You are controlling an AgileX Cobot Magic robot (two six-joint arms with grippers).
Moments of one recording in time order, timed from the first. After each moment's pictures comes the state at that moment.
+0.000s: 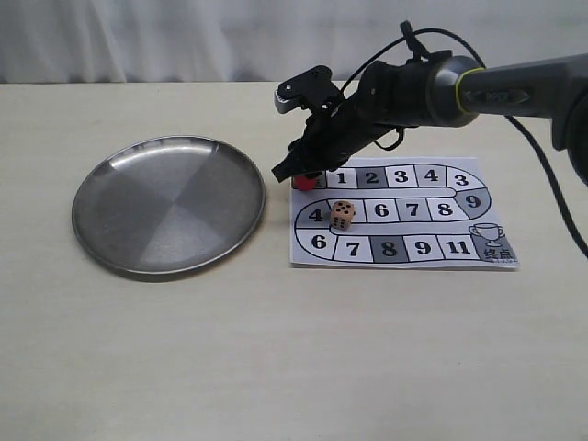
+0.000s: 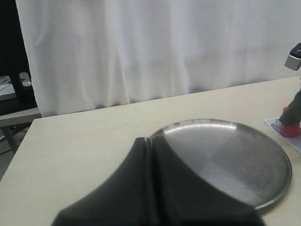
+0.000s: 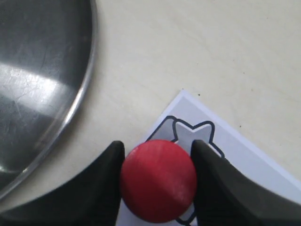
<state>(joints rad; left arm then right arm) 0.01 0.00 0.00 0.15 0.18 -0.10 0.38 2.26 -1.61 0.35 0.42 -0.53</state>
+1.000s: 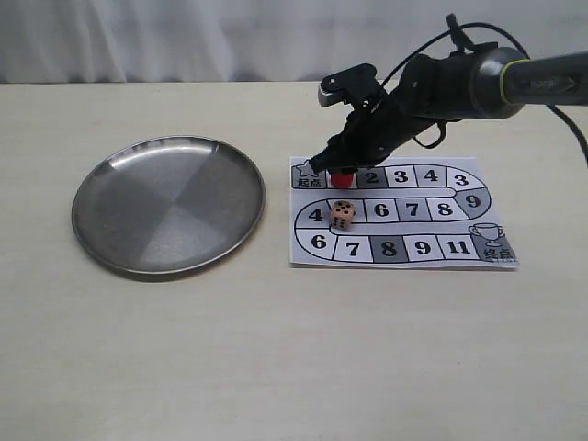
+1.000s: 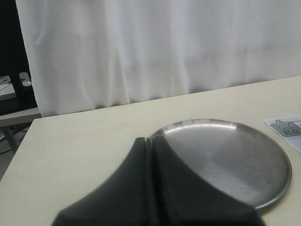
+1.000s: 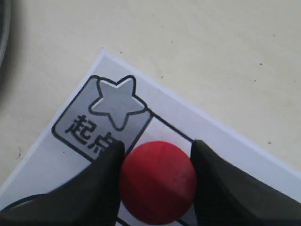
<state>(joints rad) 0.01 0.00 0.00 0.15 0.18 -0.10 0.29 2.22 -1.55 0.30 0.44 -0.46</state>
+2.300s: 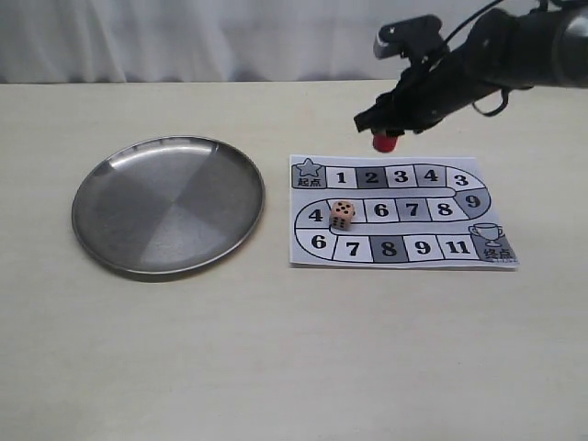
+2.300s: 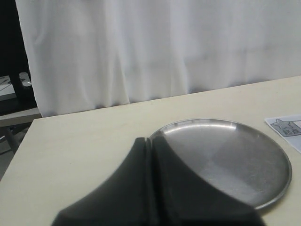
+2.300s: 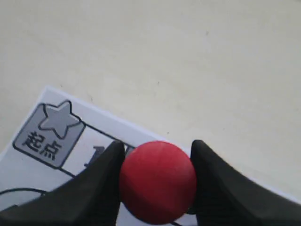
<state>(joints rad) 0.01 0.00 0.00 0.15 0.18 -0.10 0.18 2.06 -1.46 0.30 0.42 -0.43</state>
